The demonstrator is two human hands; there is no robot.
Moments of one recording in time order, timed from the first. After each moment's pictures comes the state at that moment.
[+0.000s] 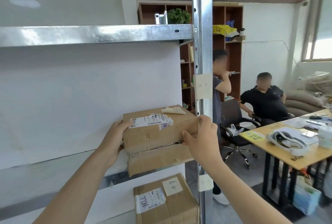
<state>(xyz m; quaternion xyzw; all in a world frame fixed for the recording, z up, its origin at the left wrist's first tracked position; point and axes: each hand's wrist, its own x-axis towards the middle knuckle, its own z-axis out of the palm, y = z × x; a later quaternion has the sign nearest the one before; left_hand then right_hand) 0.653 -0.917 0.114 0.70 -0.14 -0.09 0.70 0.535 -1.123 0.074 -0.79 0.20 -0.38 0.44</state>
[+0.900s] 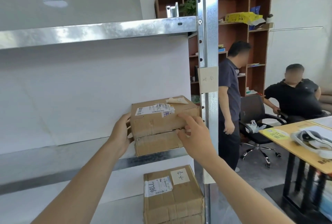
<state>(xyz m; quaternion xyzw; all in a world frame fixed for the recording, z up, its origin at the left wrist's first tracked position) 0.649 -0.927 0.102 0.64 -0.05 -0.05 0.77 0.548 -1.128 0.057 -0.84 0.03 -0.34 0.42</state>
